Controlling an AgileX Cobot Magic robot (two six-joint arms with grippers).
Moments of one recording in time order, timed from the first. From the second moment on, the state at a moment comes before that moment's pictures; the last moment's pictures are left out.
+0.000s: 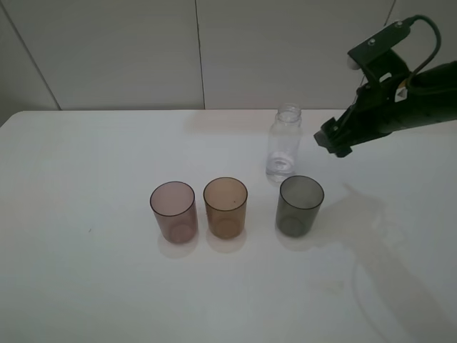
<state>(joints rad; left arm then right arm) -0.09 -0.01 -0.50 0.11 1.05 -0.02 0.27 1.50 -0.76 -0.18 0.14 -0.22</state>
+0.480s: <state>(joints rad) -0.09 -0.01 -0.50 0.11 1.05 -0.02 0.31 1.53 -0.69 -0.26 -0.03 -0.02</state>
